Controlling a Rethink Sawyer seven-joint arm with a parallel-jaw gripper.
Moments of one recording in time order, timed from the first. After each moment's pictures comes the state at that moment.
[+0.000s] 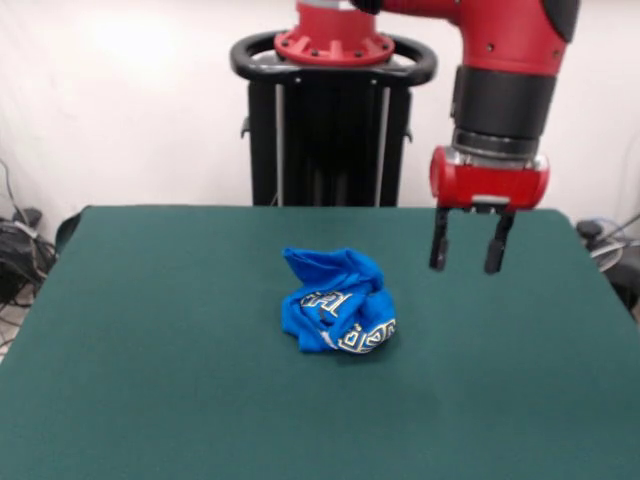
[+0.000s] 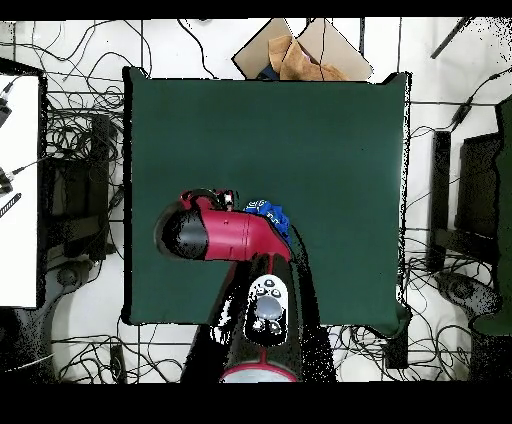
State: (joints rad) arm 0.01 -0.70 -0.08 1.79 0.04 0.24 1.58
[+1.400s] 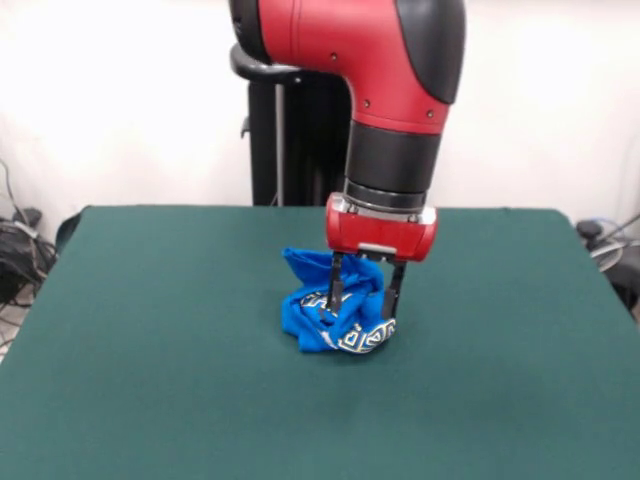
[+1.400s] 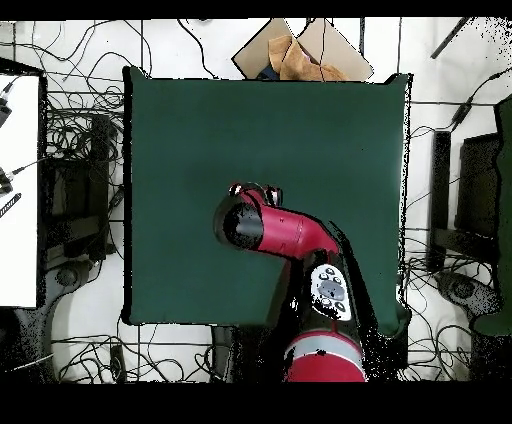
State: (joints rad) arm -0.16 -0.60 -0.07 1.79 0.04 0.12 1.58
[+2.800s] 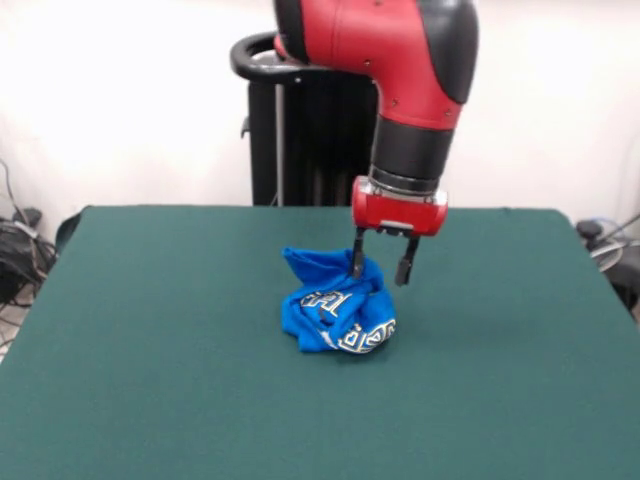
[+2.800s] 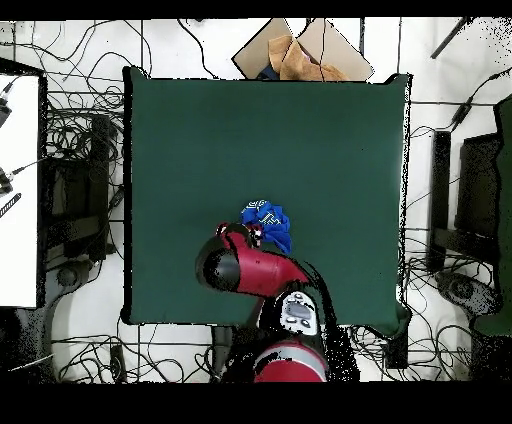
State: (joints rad) arm -0.03 -0.56 -0.15 1.98 0.05 -0.12 1.58
